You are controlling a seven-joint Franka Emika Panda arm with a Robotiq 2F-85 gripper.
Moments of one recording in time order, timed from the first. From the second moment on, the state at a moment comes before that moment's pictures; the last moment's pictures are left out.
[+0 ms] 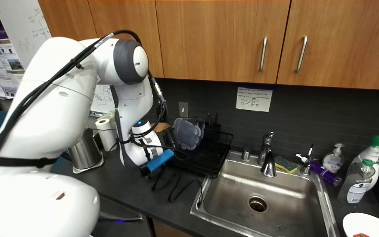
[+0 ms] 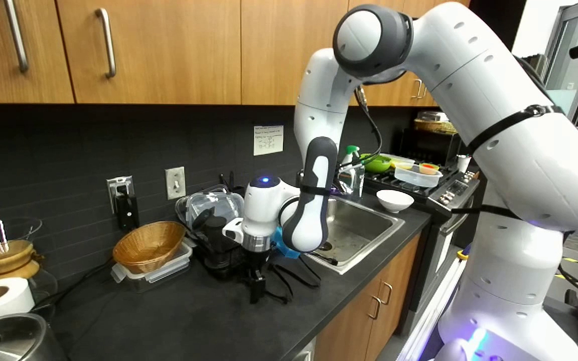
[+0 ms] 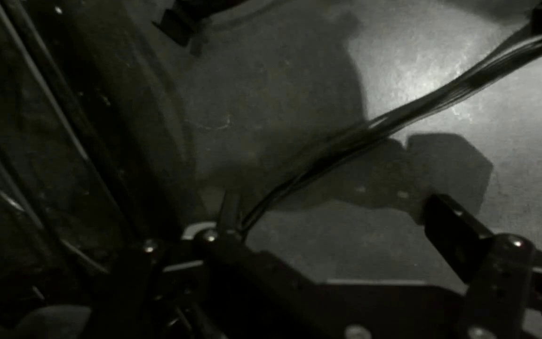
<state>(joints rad) 0.13 0.74 0.00 -2.22 -0.82 3.11 -0.19</state>
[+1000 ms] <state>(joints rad) -0.10 0.75 0.17 -2.23 -0.82 3.22 -0.37</state>
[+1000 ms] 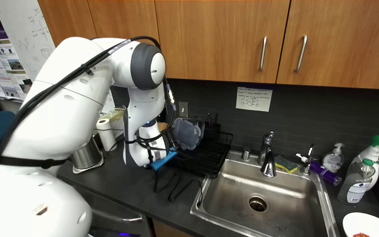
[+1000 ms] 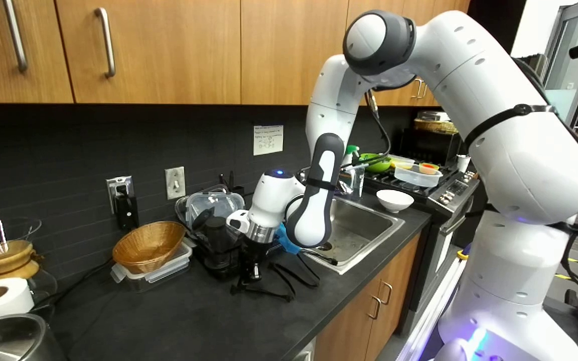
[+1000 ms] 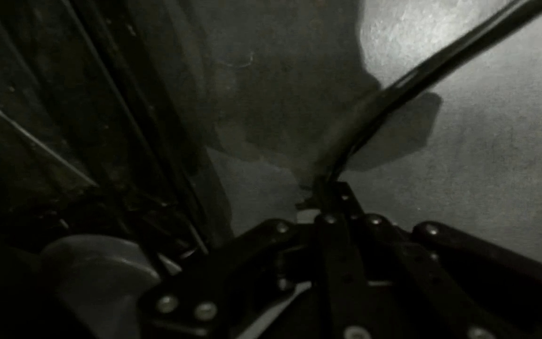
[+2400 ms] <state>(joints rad) -0.11 0.77 0.19 -2.23 -0.80 3.18 -0.39</state>
